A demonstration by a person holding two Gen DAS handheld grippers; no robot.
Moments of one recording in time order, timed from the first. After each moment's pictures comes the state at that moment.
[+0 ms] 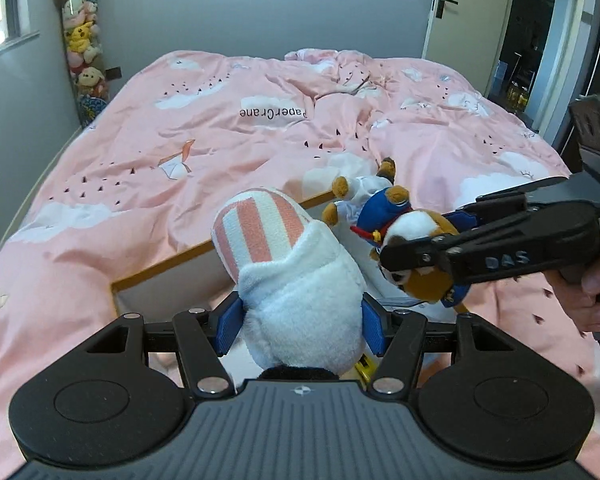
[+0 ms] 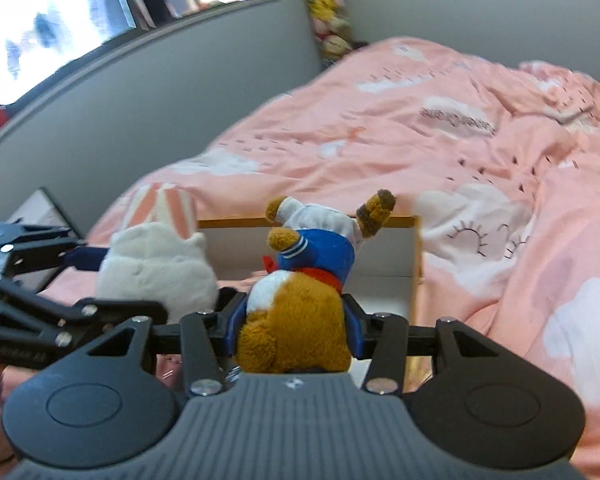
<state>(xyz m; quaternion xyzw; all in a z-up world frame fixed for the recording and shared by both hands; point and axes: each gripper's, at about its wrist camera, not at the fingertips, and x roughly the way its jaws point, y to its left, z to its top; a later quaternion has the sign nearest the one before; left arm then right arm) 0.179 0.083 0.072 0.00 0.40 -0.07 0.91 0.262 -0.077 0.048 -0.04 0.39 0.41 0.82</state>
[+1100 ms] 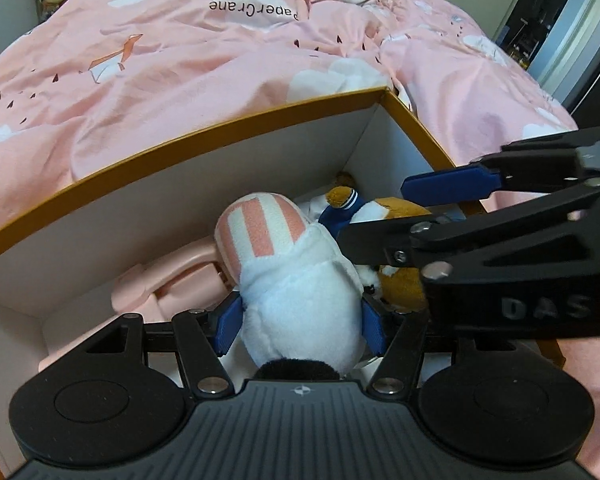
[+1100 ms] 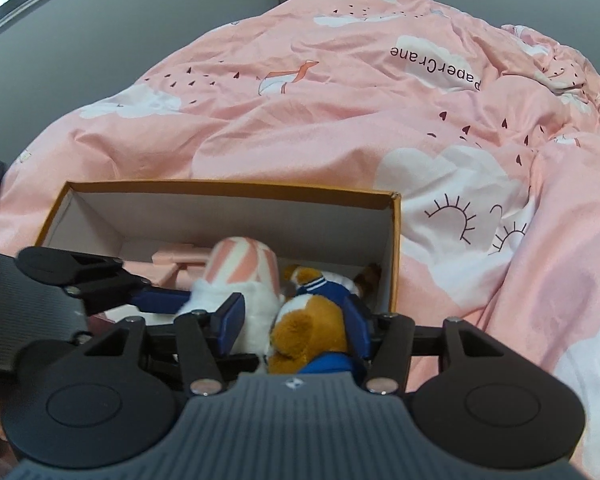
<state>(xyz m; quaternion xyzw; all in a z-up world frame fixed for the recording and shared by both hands) 0.285 0.067 -0.048 -0.05 0.50 -0.09 0.86 0.319 -0.017 -0.009 -0.13 0.45 0.34 0.82</state>
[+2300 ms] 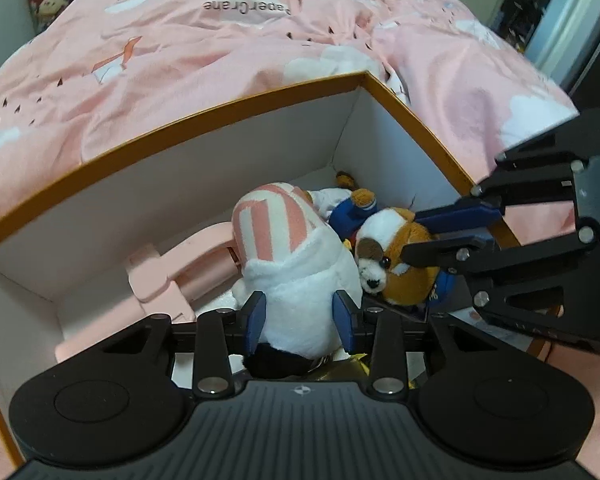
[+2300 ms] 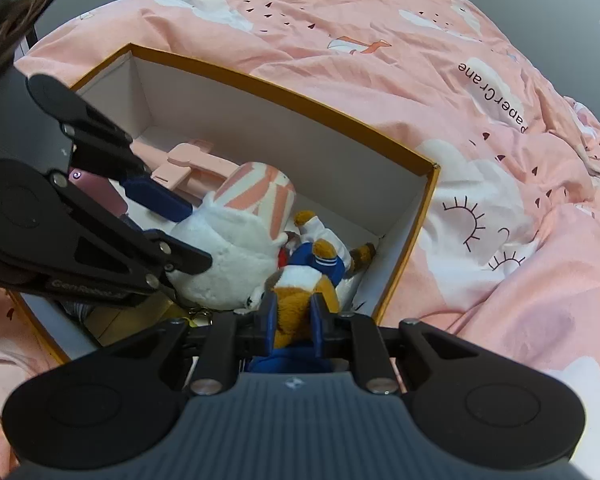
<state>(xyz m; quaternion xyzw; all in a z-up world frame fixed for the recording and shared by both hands) 0.261 0.067 -0.047 -0.03 0.50 -0.09 0.86 0.282 -0.029 -0.028 -0.30 0.40 0.40 0.77</state>
